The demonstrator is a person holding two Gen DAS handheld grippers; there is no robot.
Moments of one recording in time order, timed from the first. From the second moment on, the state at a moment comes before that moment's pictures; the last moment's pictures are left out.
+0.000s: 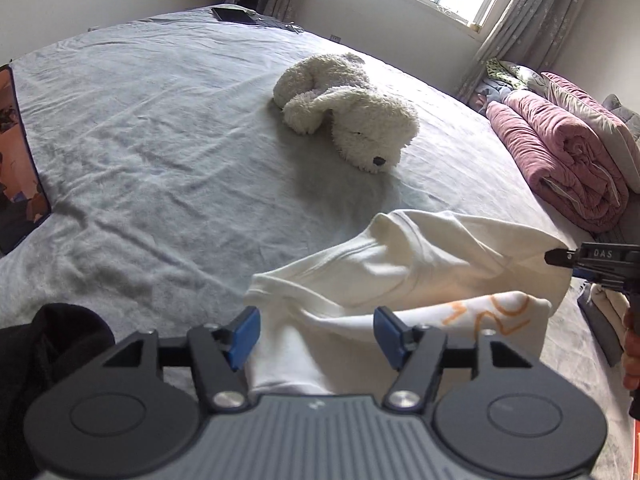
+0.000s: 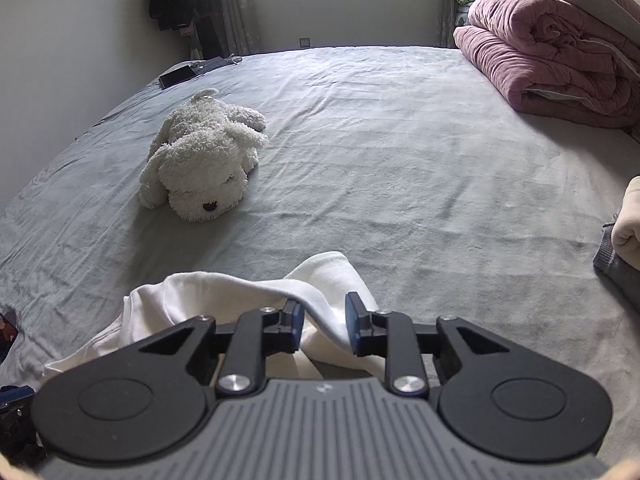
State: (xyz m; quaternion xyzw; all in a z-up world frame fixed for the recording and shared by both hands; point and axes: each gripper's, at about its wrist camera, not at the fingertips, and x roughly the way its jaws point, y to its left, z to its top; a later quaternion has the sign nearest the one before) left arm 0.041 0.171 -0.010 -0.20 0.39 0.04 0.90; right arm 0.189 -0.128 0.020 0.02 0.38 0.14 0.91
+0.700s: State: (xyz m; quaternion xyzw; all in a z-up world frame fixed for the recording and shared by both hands) left arm 0.049 0.151 -0.059 -0.26 0.50 -0.01 0.83; right arm 0.177 -0.171 -0.054 0.19 0.49 0.16 0.84
